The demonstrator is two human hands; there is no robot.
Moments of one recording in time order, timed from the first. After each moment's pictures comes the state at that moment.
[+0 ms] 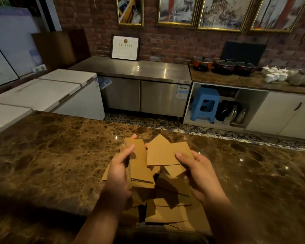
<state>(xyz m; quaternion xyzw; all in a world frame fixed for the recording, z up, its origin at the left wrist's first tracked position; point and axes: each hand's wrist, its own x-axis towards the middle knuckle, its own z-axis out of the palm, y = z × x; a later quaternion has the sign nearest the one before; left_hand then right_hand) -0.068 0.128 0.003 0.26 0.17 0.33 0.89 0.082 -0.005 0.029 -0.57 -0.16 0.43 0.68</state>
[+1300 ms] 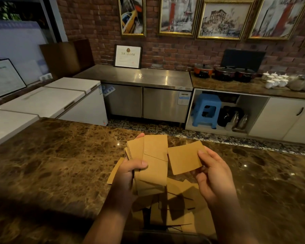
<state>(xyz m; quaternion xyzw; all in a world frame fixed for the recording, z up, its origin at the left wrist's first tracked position) -0.084 0.110 0.018 0.44 0.11 0.34 0.82 0.068 -0.024 0.063 -0.50 -0.03 0.35 0.79</state>
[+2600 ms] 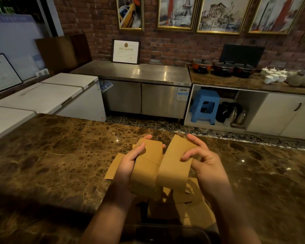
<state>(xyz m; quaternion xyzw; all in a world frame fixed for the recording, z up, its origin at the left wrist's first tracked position) -0.065 0.108 0.029 0.32 0.15 0.24 0.90 0.072 -0.027 0.053 -0.62 -0.36 0.26 0.65</state>
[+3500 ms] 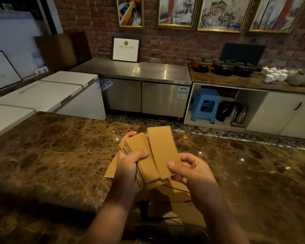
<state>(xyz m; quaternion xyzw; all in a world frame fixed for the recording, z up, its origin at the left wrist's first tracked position) -0.065 0.105 0.022 0.37 0.23 0.43 0.79 0.046 -0.027 0.045 -0.62 -0.25 0.39 0.63</state>
